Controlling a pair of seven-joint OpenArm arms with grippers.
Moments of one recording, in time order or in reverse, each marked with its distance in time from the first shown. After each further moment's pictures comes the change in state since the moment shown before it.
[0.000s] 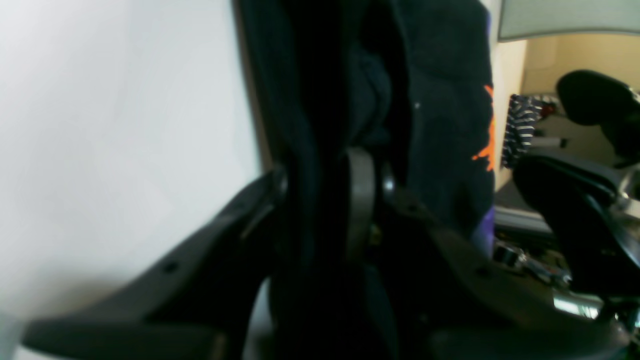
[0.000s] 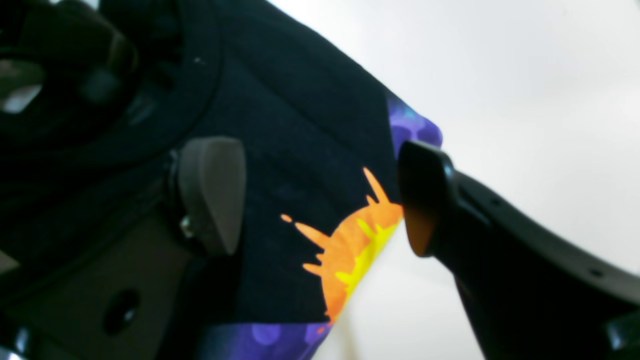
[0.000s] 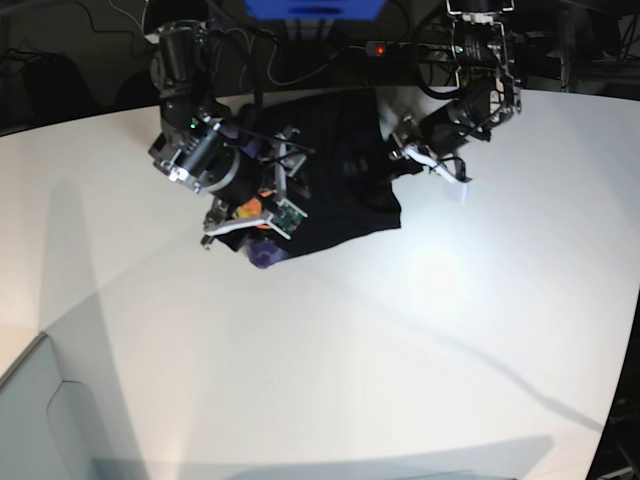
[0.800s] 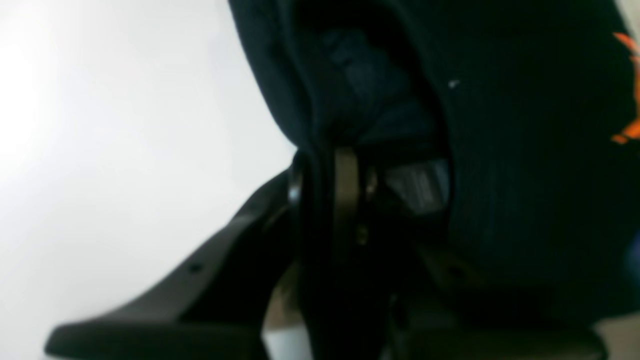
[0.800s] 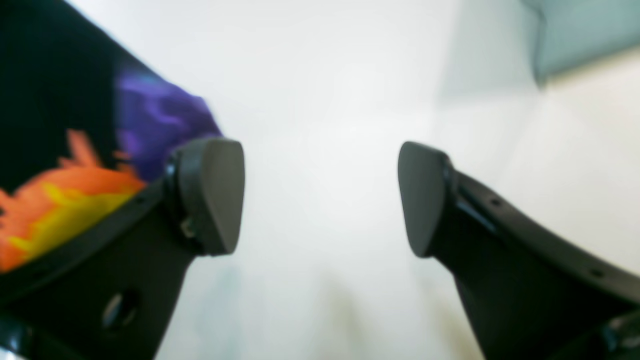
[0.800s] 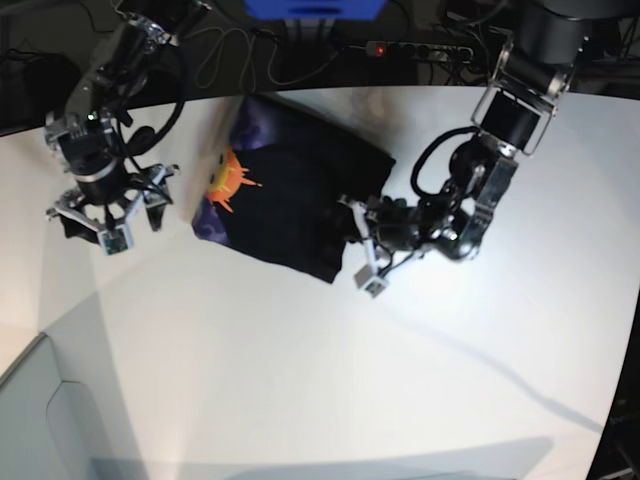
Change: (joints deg) left arm -38.0 -15.5 47.0 -13.8 15.0 0.2 -0.7; right arm 1.2 -4.0 38.5 6.7 0.5 0.0 0.0
